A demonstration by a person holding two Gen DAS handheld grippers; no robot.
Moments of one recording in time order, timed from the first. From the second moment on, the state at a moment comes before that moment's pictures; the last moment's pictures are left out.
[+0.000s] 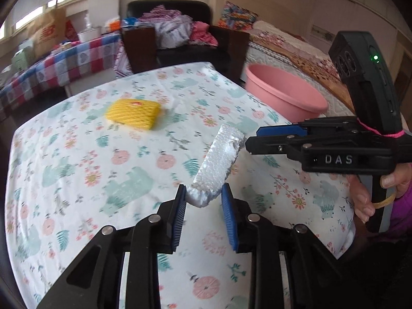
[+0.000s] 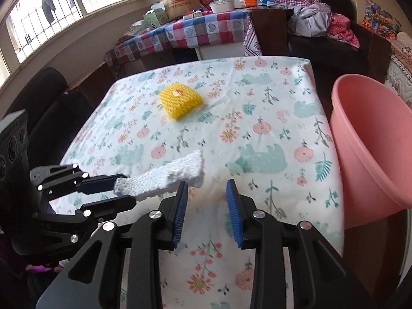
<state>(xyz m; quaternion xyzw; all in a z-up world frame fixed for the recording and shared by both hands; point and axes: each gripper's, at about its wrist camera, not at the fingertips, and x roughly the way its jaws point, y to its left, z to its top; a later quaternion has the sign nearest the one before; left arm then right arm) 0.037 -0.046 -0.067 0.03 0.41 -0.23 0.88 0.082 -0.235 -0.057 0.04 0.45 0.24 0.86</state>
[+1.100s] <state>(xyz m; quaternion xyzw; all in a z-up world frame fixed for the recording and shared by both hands) 0.012 0.071 -0.064 -0.13 0.38 -0.09 0.91 0.180 -0.100 -0.076 -0.14 0.41 0.22 0.87</state>
